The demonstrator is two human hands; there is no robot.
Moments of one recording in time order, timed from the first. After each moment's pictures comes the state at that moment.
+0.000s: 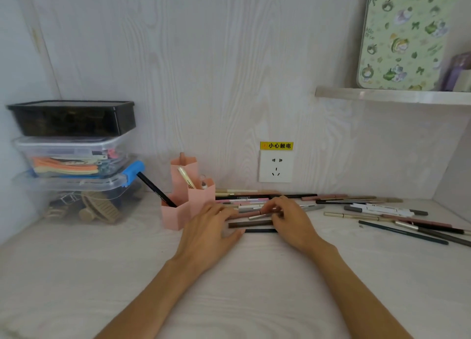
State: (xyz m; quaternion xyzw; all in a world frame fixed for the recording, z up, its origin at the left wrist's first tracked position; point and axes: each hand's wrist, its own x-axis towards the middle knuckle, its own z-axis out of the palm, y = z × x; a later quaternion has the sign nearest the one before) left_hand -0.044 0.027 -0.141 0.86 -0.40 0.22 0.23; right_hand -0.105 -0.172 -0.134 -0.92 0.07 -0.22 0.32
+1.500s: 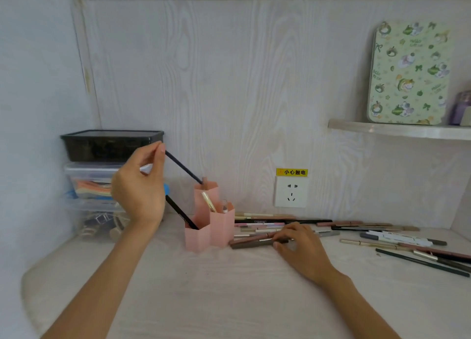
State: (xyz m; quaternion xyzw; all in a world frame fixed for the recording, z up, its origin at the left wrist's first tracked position) left_hand -0.014 0.116 -0.015 0.62 -0.14 0.51 0.57; right_hand -0.107 -0.162 -0.138 -0.94 0.06 -0.27 0.20
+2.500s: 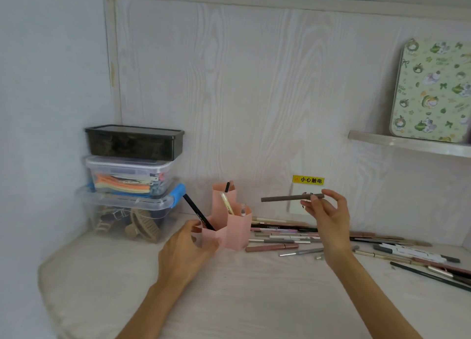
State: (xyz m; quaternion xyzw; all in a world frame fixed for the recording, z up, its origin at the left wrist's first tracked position) left_hand -0.003 0.116 -0.141 0.89 -0.13 0.16 0.40; right_hand -0.102 -0.126 -0.065 -0.61 0.09 -0.43 0.66
